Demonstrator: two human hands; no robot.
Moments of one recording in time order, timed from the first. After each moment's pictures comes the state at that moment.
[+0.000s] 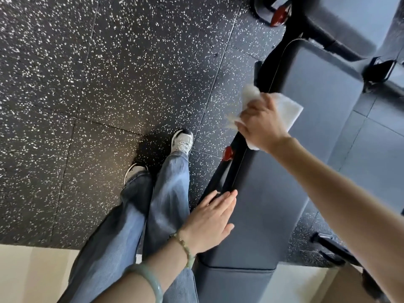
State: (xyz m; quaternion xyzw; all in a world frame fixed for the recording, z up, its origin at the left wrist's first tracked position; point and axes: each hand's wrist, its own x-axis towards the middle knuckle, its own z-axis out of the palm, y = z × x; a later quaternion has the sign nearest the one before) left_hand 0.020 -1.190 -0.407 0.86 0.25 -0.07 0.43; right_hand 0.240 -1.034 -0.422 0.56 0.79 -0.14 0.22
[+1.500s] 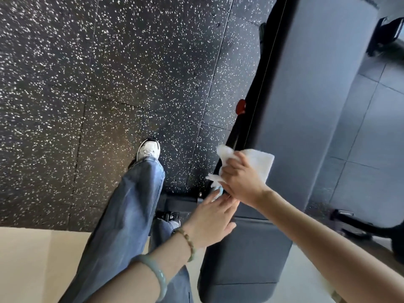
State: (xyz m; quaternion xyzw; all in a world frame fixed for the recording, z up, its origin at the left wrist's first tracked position) left_hand -0.052 -1.315 -0.405 0.90 0.21 -0.10 0.37; right_hand 0.117 -1.284 -0.416 0.50 0.81 -0.25 0.20
